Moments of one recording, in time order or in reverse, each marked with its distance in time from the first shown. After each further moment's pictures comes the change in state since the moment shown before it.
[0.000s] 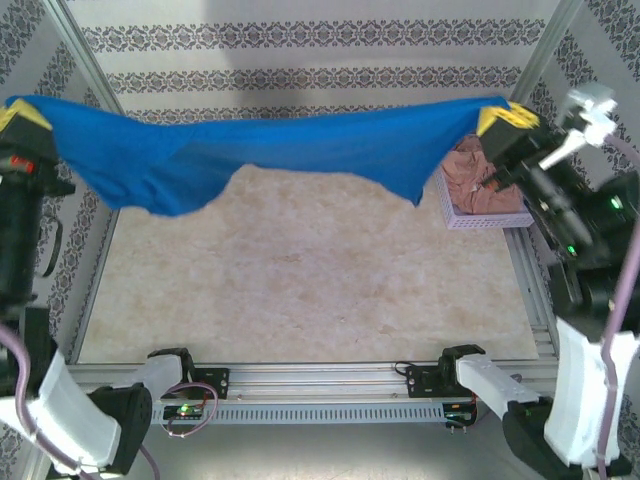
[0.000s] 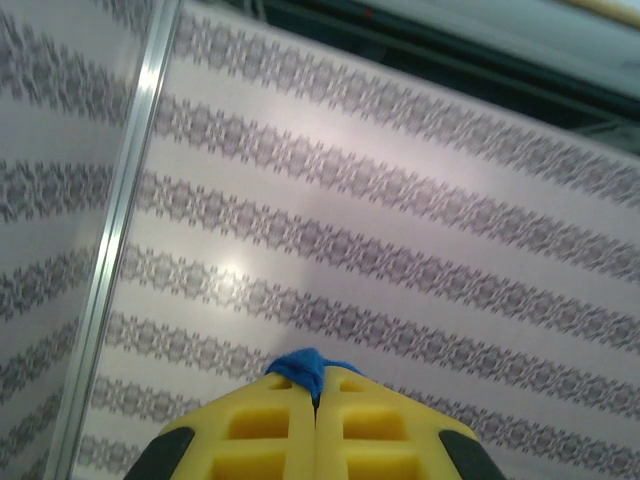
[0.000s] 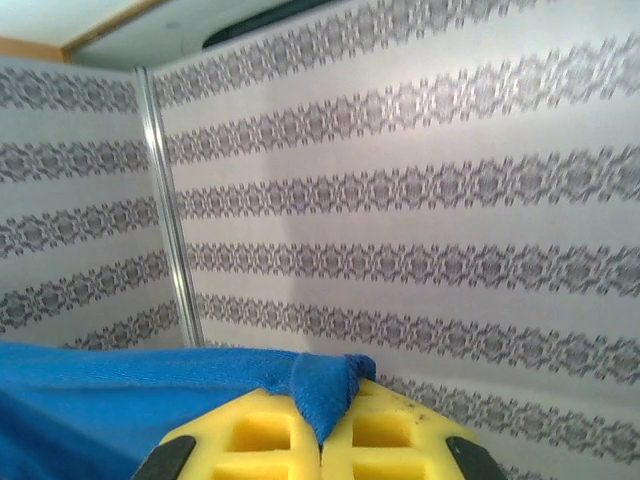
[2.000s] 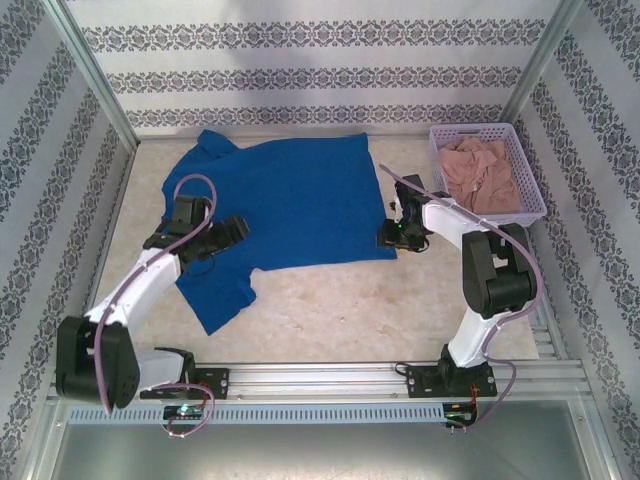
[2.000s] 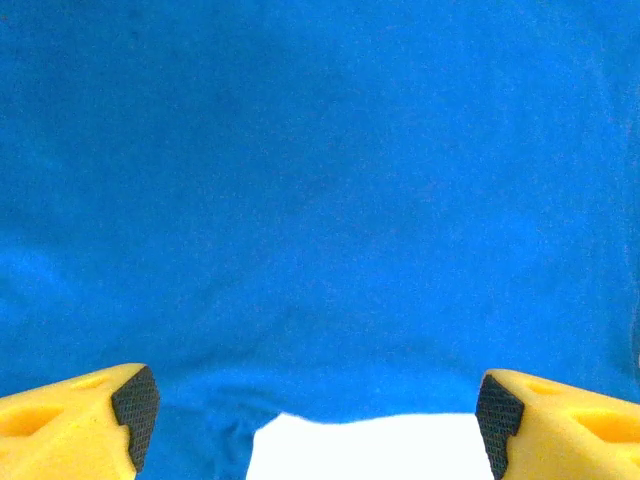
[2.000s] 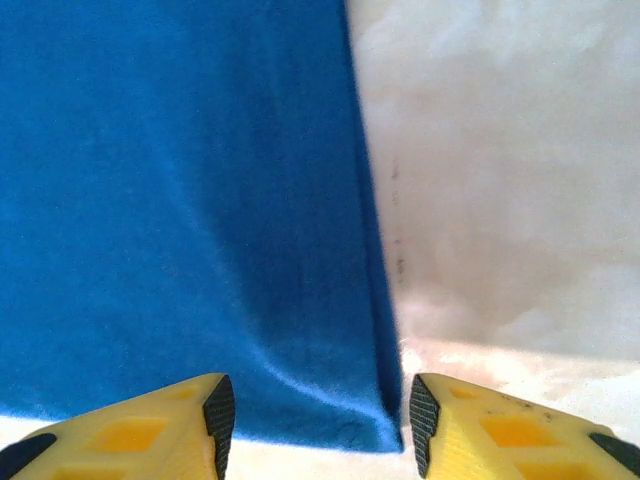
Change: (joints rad) left arm -0.305 0.146 -1.528 0.471 0.107 -0.296; right arm 0.100 0.833 -0.675 -0.135 0.229 0.077
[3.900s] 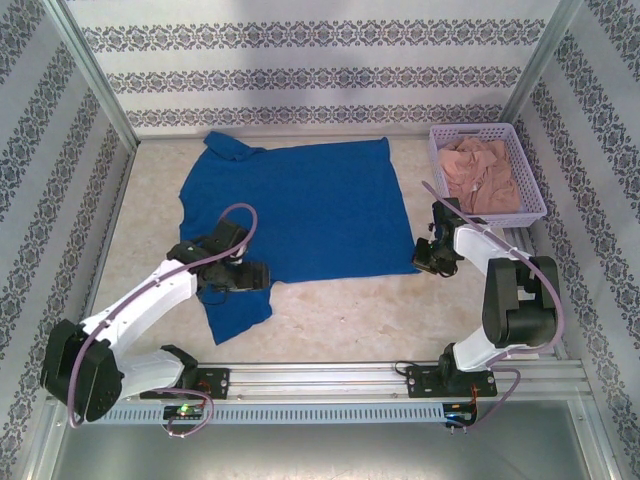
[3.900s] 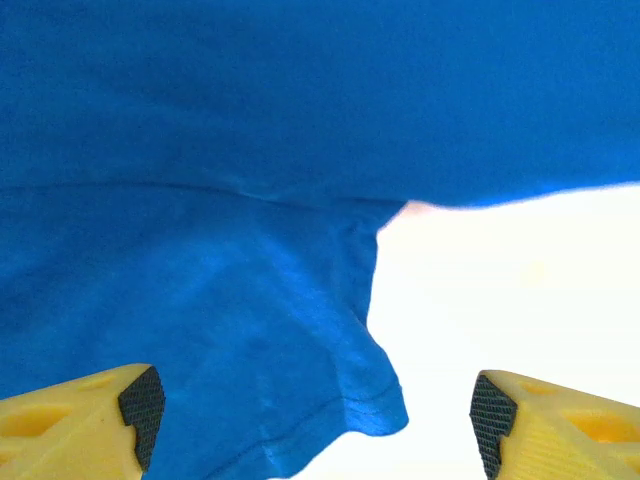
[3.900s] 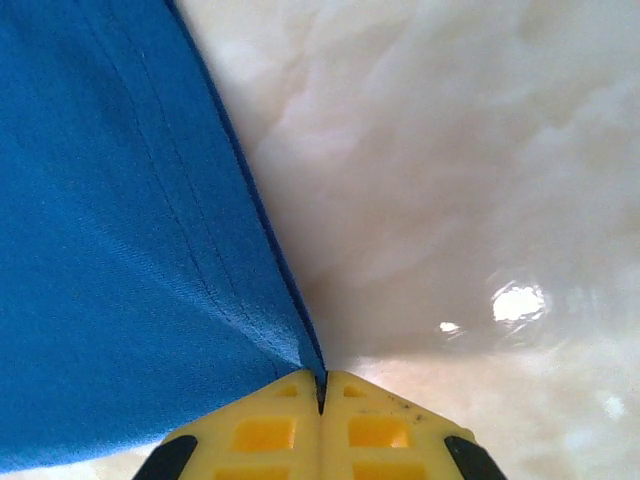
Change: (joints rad) left arm -0.351 -0.025 0.026 -0.380 -0.092 0.083; right arm -0.192 -0.230 -0.279 0.009 0.028 0.074
